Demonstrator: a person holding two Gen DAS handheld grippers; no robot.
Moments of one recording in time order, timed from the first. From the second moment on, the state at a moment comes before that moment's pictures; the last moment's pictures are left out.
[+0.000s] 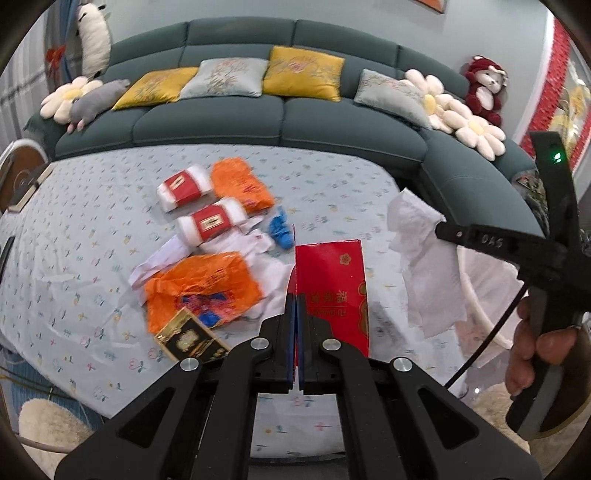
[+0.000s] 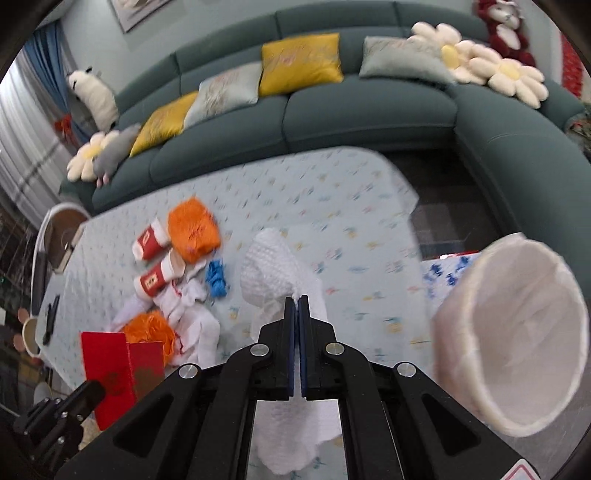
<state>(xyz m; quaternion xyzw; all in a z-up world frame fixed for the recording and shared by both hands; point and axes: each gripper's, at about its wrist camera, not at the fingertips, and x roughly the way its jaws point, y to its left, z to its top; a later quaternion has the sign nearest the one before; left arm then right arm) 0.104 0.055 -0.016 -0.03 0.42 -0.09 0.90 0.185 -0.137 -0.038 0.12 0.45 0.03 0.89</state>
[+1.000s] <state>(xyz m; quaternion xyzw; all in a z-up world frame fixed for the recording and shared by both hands) 0.111 -0.184 -0.009 0.08 0.41 -0.25 0.87 0.091 -0.322 -0.045 0.16 0.42 -0.12 0.89</state>
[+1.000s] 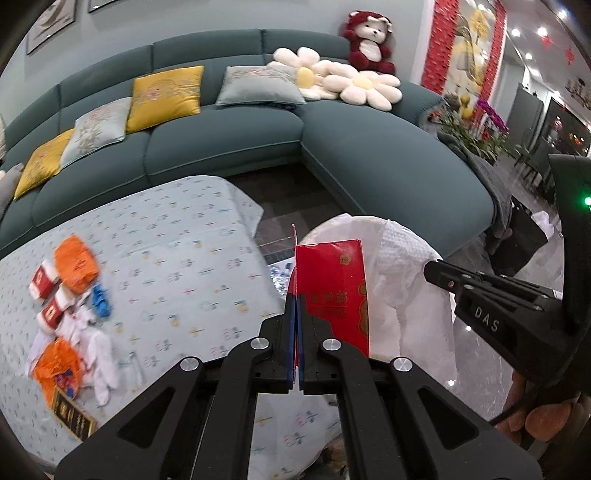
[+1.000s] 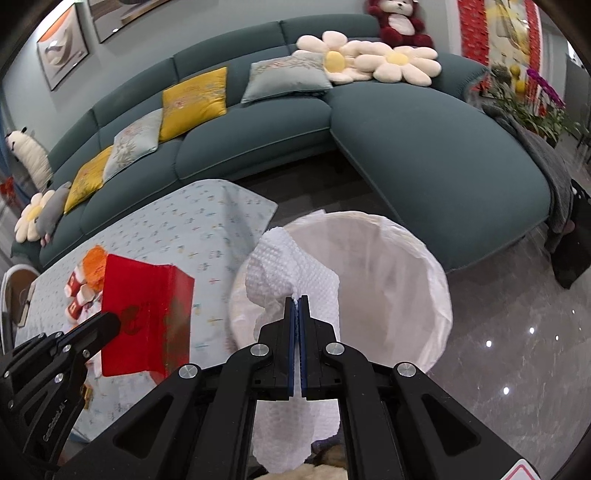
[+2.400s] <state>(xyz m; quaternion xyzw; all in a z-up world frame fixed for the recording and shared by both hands) 0.128 -0.117 -0.007 0.00 0.43 -0.18 0.89 0.082 -0.279 -0.027 0.14 0.40 -0.11 0.90</state>
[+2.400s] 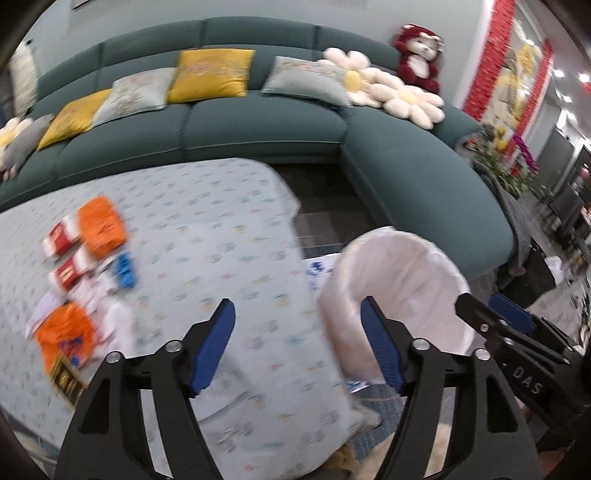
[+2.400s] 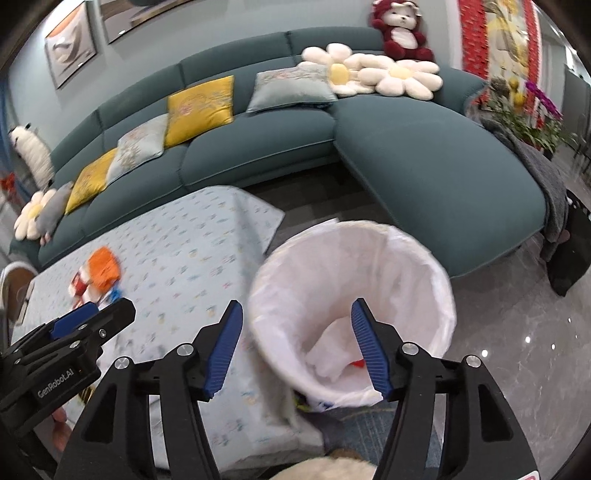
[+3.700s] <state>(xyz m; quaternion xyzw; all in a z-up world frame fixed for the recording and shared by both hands) 0.076 0.122 -0.082 -0.09 0.50 0.04 0.86 0.061 -0.068 -0.095 0.05 0.49 0.02 0.87</state>
